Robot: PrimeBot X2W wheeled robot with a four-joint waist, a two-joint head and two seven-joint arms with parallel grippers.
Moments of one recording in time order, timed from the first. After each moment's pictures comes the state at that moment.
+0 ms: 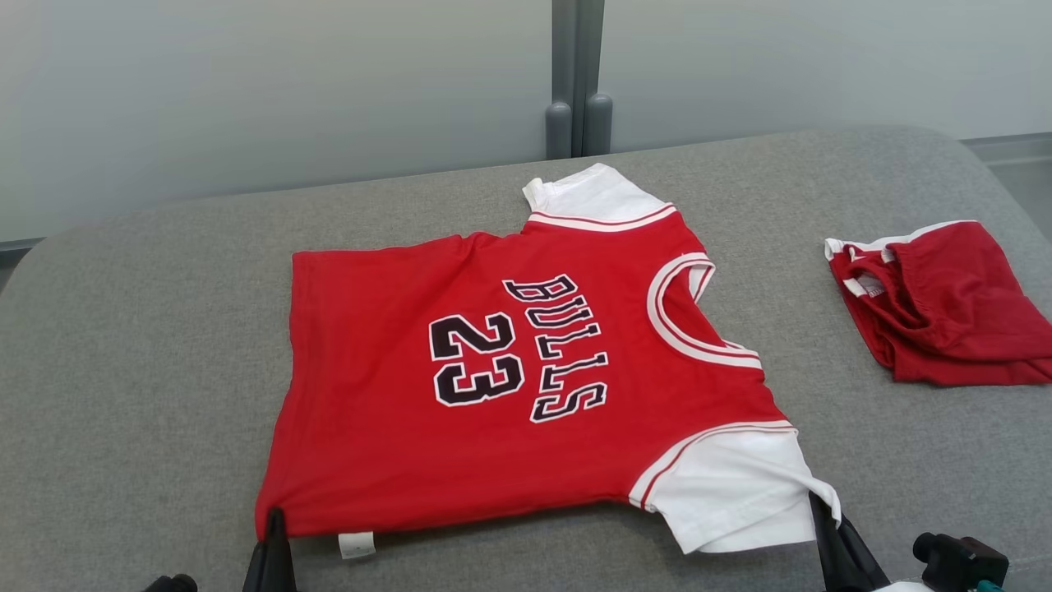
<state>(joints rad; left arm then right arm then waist) 0.08 0.05 -0.06 0.40 -0.76 -0.12 -0.26 0.19 -0.08 0.08 0.16 0.48 0.13 -0.22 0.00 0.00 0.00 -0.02</state>
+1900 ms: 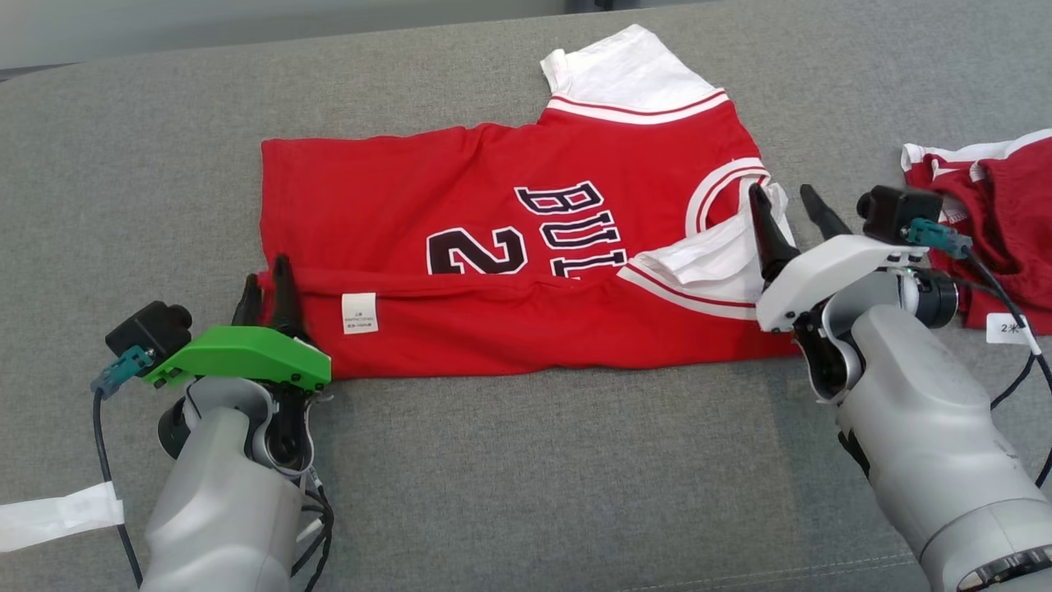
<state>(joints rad) -0.63 0.05 -0.10 0.95 -0.81 -0.13 -0.26 -0.76 -0.13 0.26 0.97 0.53 0.13 -0.26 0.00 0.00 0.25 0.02</state>
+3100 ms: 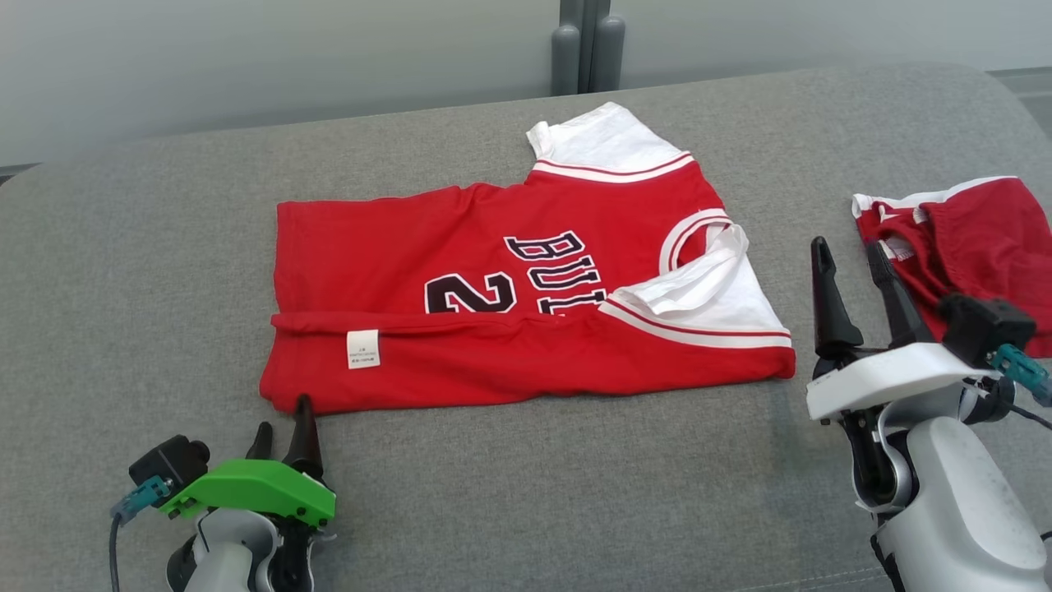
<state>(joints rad) -0.34 0.05 -0.06 0.82 -0.76 -0.13 -0.18 -0.36 -0.13 0.05 0.40 0.43 0.13 -0.26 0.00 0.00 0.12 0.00</state>
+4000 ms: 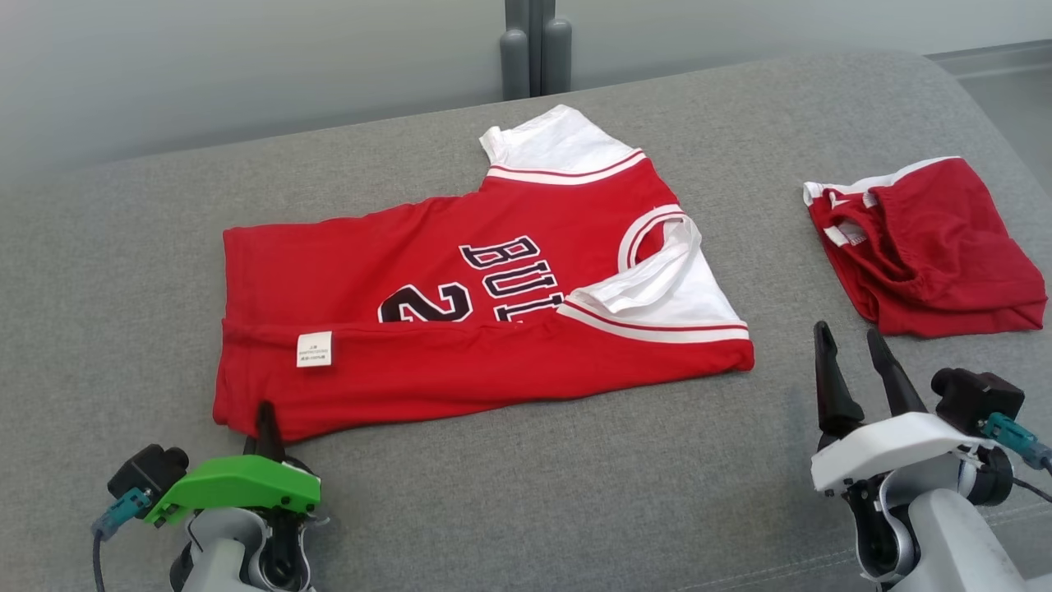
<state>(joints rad) -0.39 0.05 -0.05 0.90 -0.92 -0.13 -0.25 -0.21 -0.10 0.00 0.41 0.43 0.13 -0.24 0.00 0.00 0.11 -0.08</state>
